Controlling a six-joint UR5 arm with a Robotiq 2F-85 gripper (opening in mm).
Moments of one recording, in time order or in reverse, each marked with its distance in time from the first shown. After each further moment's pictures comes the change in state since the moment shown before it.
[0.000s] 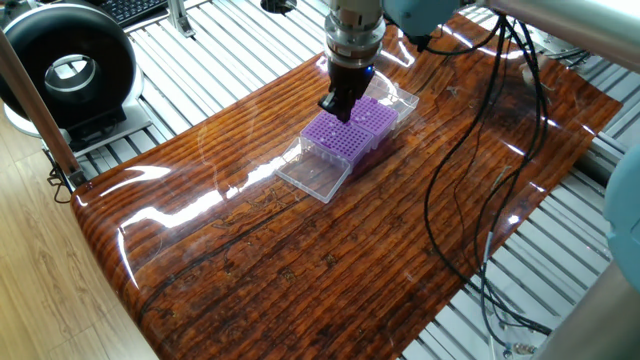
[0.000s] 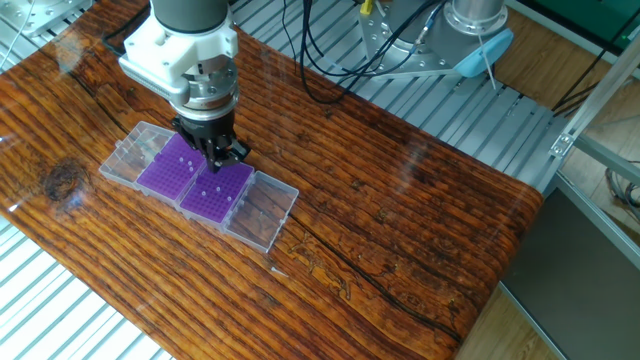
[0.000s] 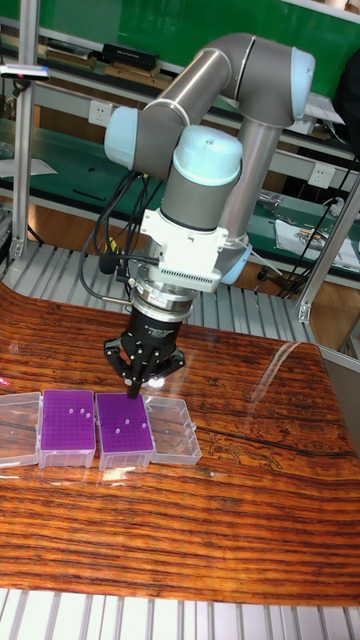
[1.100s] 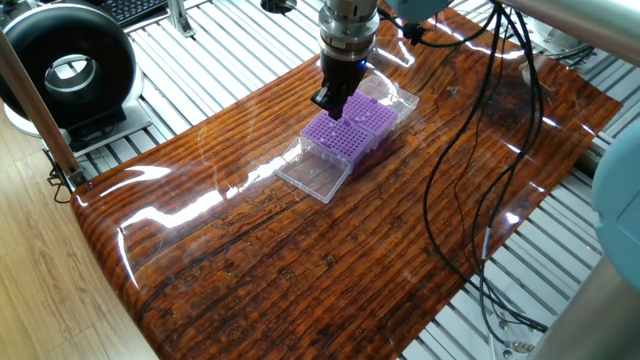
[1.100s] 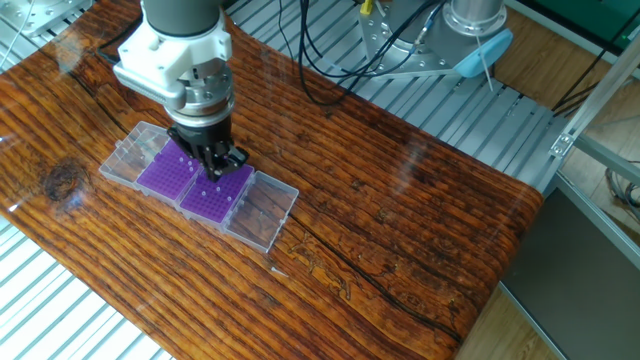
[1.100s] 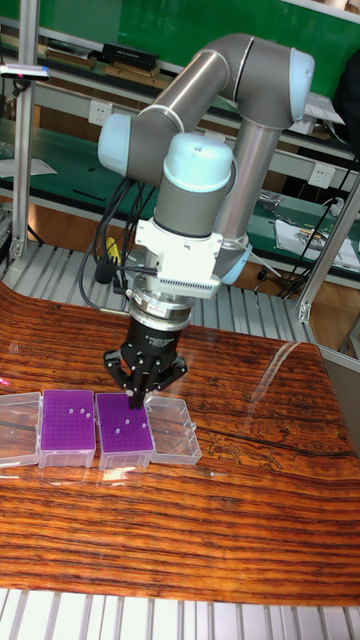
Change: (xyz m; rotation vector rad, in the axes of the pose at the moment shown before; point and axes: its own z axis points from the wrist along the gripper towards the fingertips) arm -0.014 0.006 0.013 -0.041 -0.034 -0.056
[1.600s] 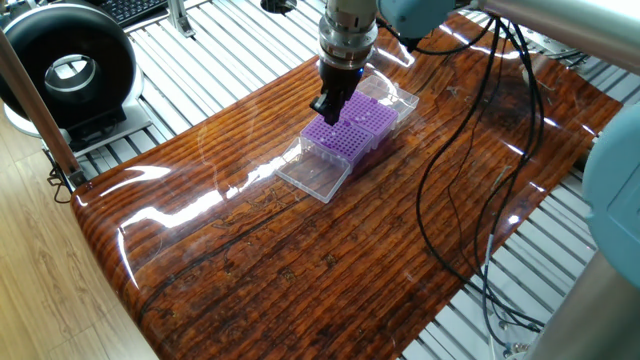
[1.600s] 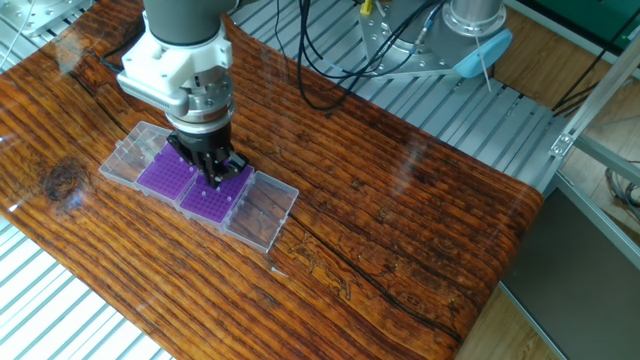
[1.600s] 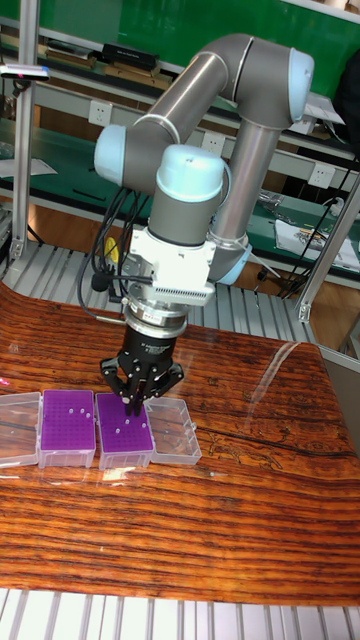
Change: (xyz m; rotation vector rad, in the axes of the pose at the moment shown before) arm 0.002 -0.003 0.015 -0.006 -0.016 -0.019
